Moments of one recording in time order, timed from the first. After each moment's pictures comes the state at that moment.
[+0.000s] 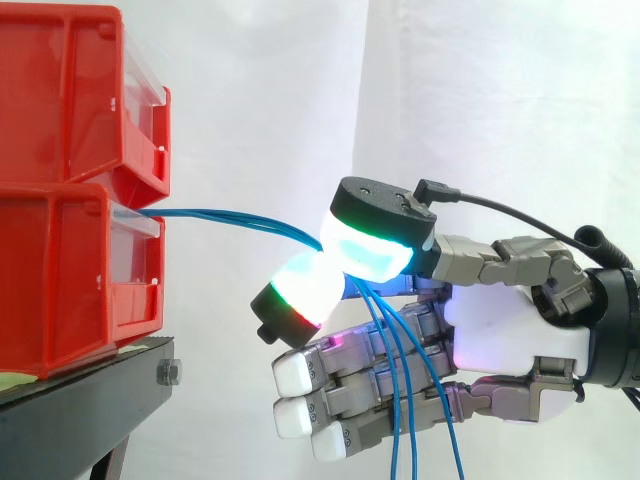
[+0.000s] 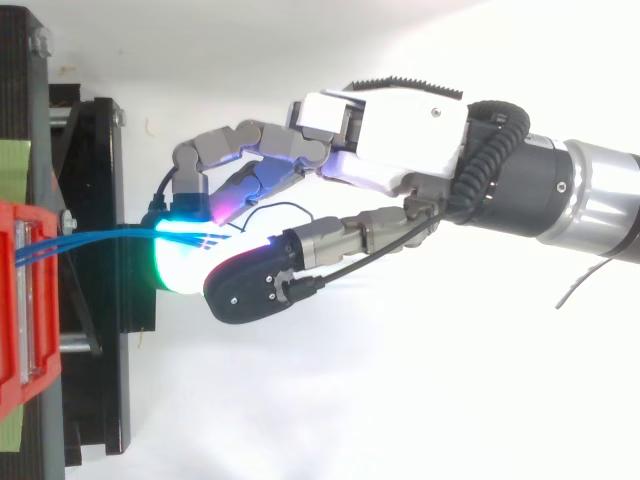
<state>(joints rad) 0.12 -2.30 -1.31 -2.57 -1.31 -0.13</state>
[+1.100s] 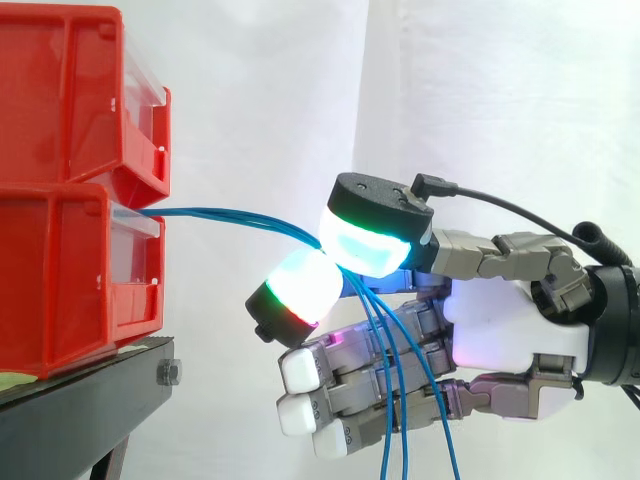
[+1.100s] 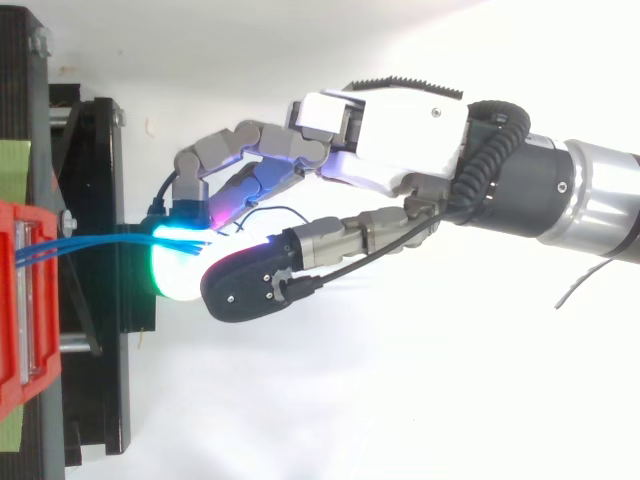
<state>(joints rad) 0.12 -2.30 -1.31 -2.57 -1.31 -0.13</state>
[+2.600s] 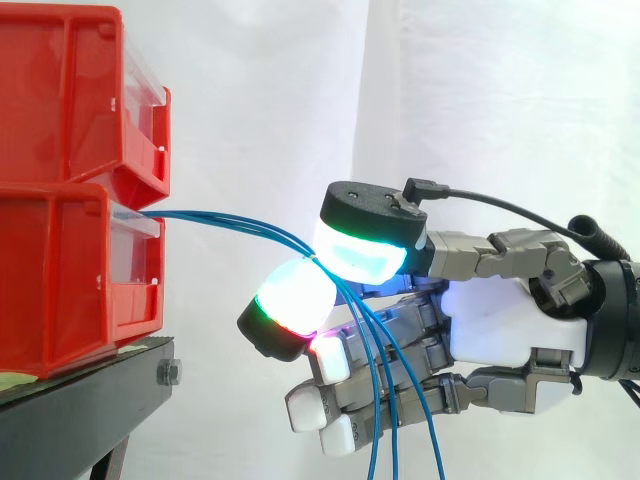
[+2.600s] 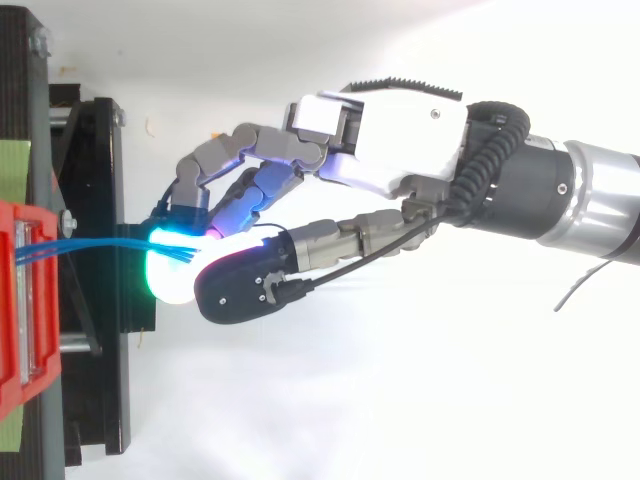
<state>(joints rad) 0.12 -2.30 -1.31 -2.57 -1.31 -0.13</state>
